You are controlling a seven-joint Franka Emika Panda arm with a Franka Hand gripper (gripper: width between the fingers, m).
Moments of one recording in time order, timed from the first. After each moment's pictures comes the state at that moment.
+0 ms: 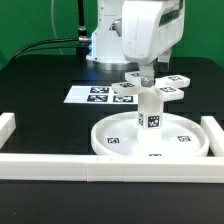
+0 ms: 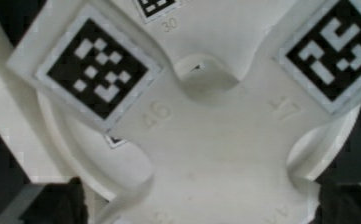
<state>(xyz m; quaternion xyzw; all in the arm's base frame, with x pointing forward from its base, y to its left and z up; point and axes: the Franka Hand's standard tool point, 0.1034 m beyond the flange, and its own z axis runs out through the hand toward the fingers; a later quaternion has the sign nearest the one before) 0.570 0.041 0.114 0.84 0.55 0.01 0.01</state>
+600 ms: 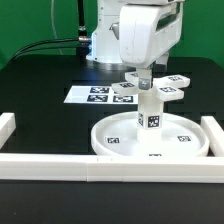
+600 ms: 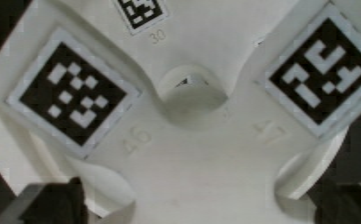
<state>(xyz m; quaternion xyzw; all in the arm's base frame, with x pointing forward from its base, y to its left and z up) 0.564 0.039 0.109 0.84 0.55 0.00 0.00</state>
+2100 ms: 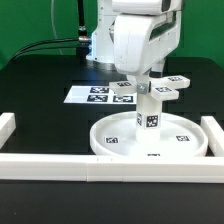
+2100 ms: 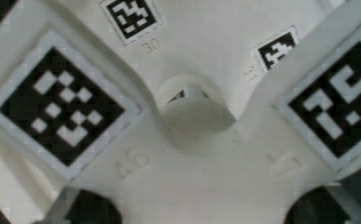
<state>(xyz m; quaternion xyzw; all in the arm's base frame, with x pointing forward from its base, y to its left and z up) 0.562 0.035 0.098 0.85 0.53 -0.01 0.00</state>
